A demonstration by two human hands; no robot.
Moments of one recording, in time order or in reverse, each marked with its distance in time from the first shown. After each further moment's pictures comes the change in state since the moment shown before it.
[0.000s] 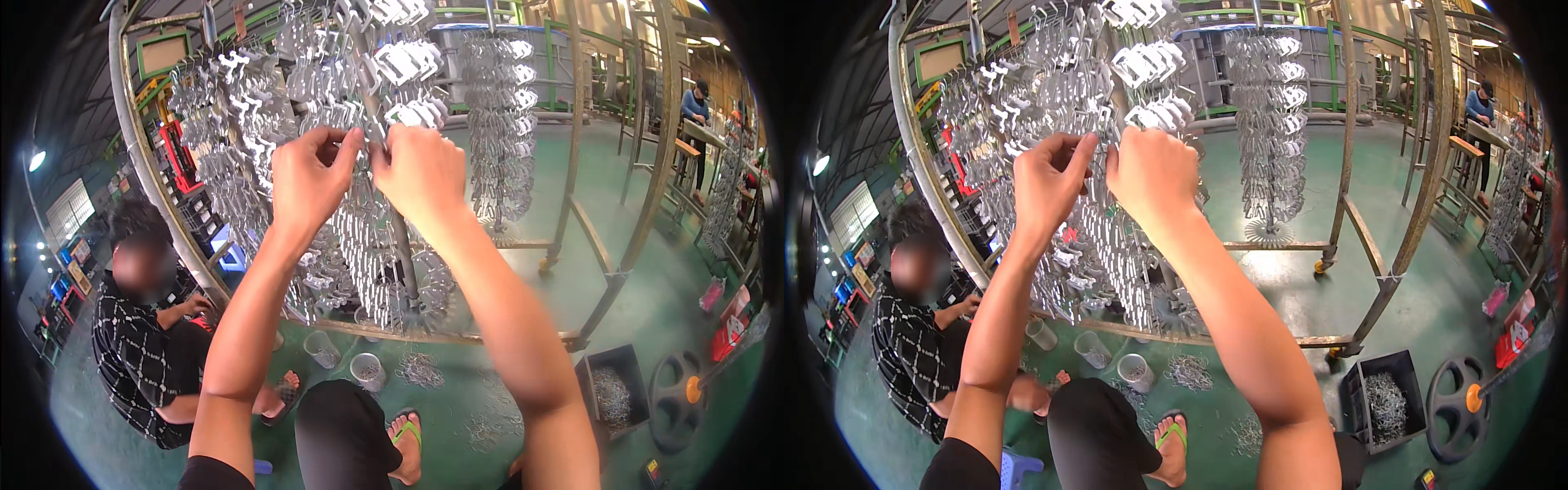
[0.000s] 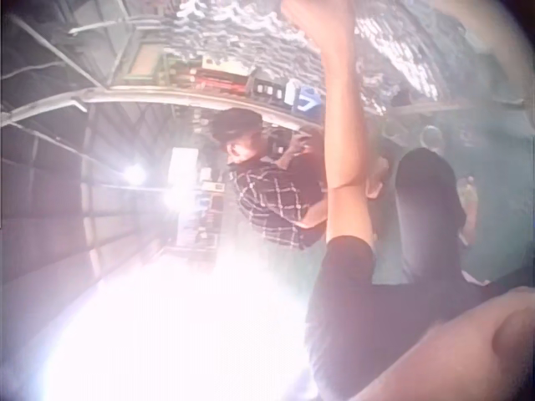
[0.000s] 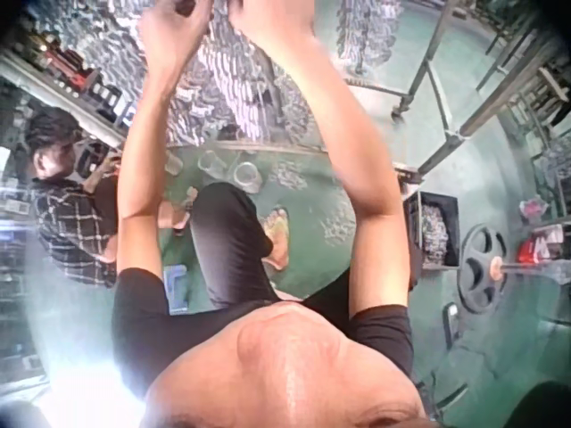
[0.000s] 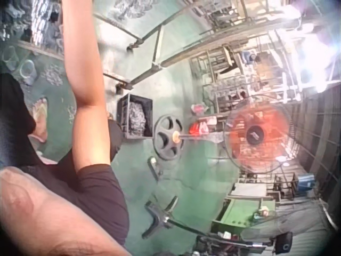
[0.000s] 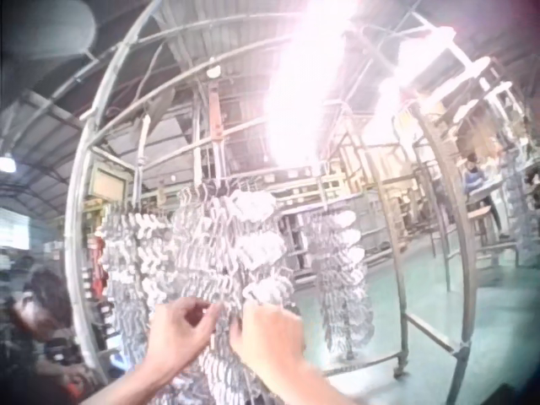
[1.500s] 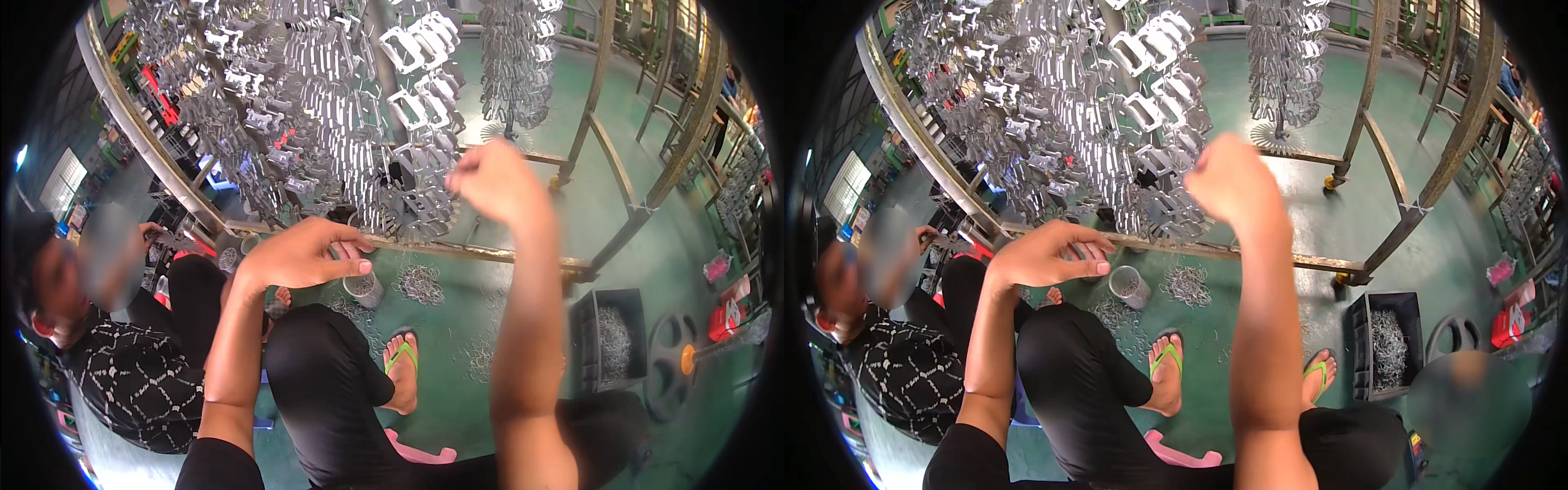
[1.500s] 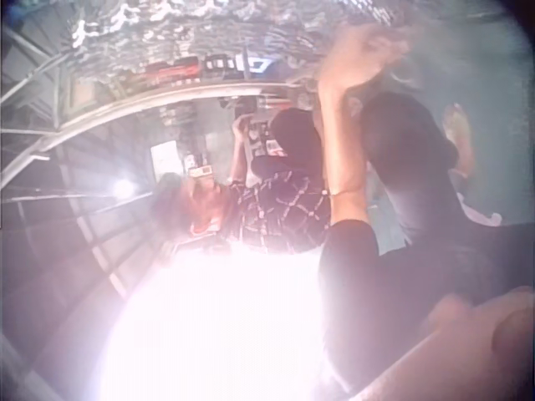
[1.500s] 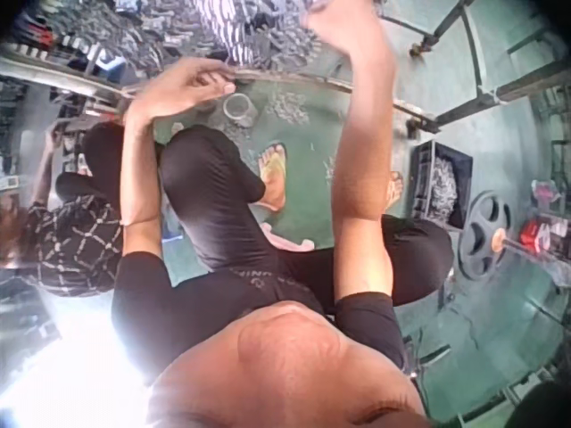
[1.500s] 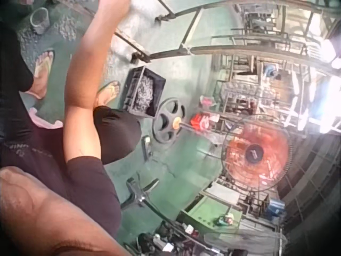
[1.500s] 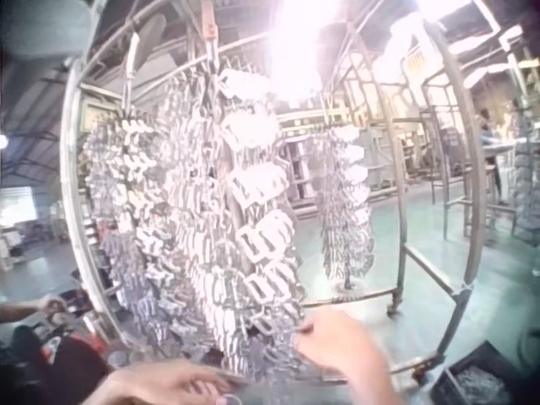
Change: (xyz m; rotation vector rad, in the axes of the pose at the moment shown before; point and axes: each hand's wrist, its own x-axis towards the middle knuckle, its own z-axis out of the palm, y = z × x) left_hand -0.151 -0.049 -0.042 -0.154 -1.289 -0.393; right_hand -0.126 0.085 -0.015 0.190 -0.784 0.510
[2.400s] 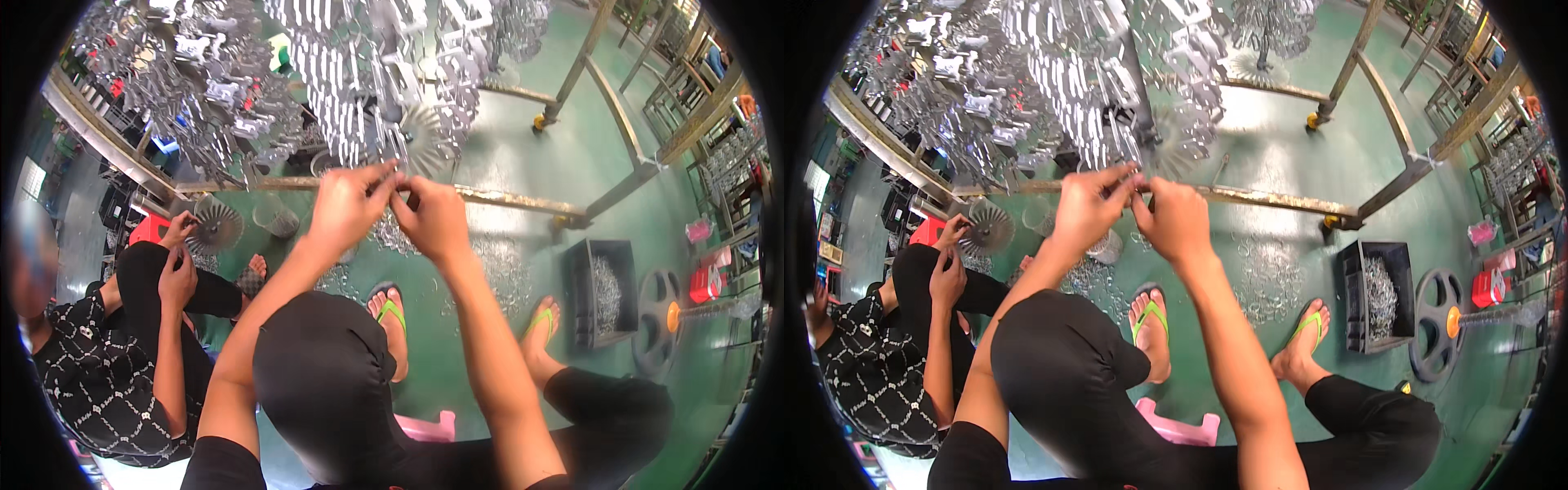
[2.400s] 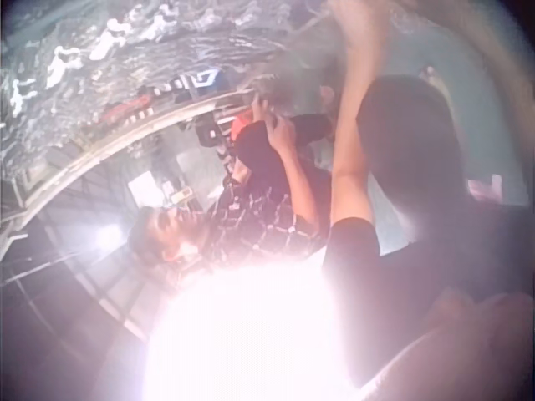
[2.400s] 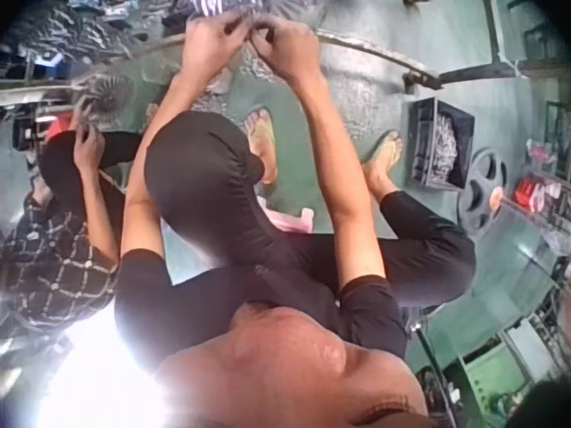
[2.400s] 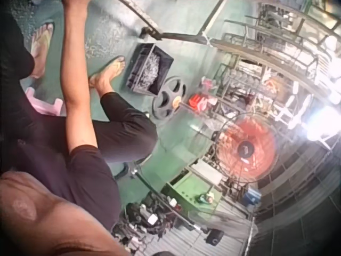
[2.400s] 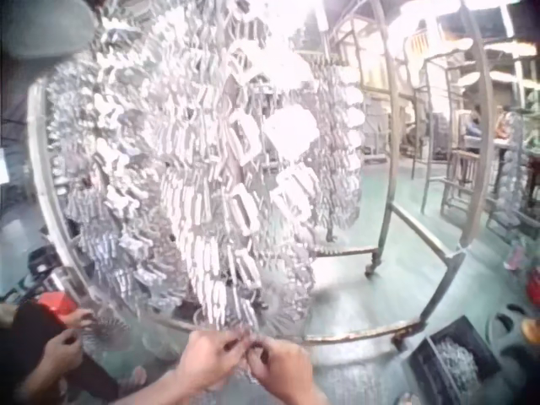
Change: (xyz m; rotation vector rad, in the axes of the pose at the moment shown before) left_hand 0.107 -0.100 0.116 0.010 0.723 0.229; right_hand -0.044 0.066 0.191 0.143 0.286 -0.175
